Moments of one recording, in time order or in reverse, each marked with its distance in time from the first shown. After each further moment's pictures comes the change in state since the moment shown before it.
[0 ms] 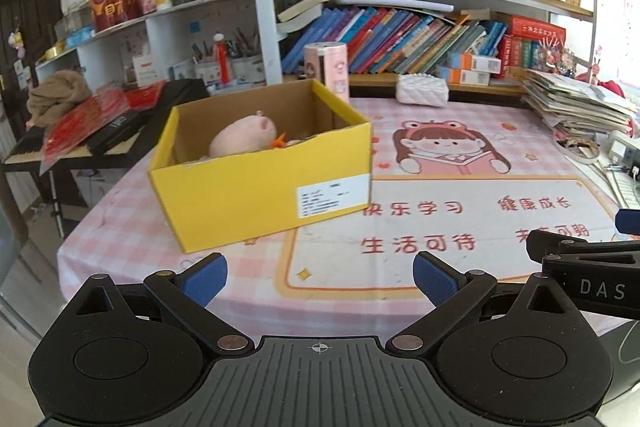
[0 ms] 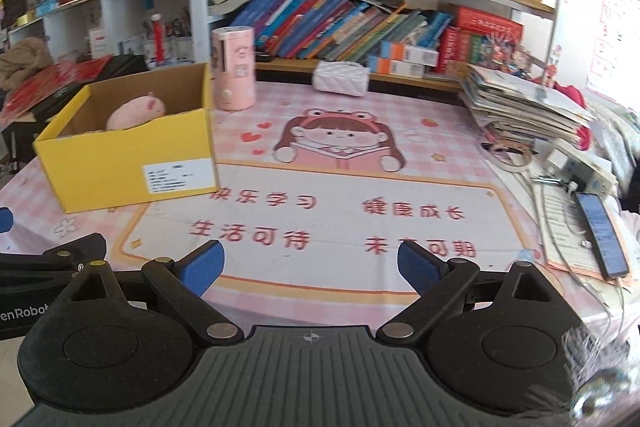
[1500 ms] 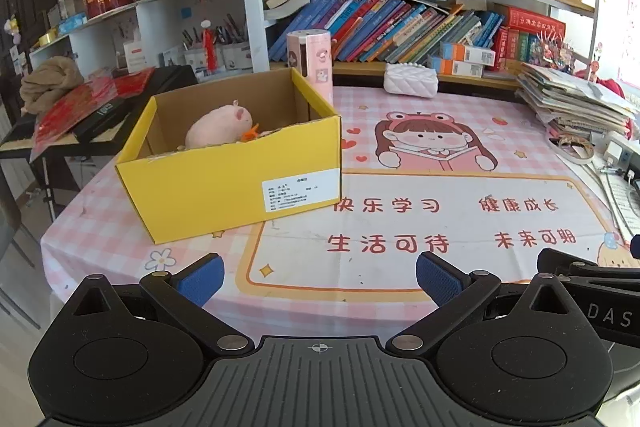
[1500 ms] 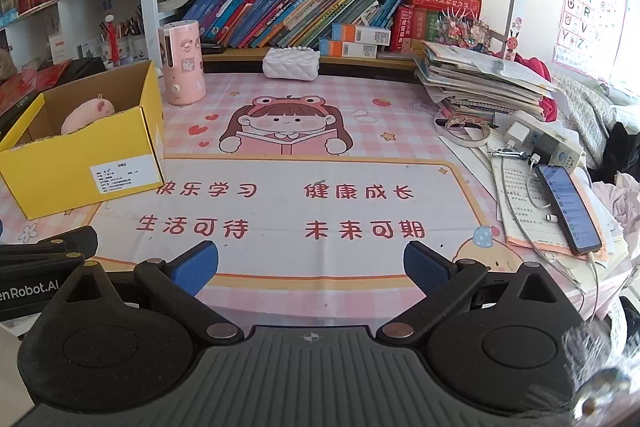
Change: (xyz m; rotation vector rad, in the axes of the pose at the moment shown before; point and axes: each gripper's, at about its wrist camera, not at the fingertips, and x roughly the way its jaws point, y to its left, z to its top) left arm 0.008 -0.029 0.008 -0.034 0.042 -0.001; right arm 0.002 -0.039 -0.003 0.061 0.038 -0.067
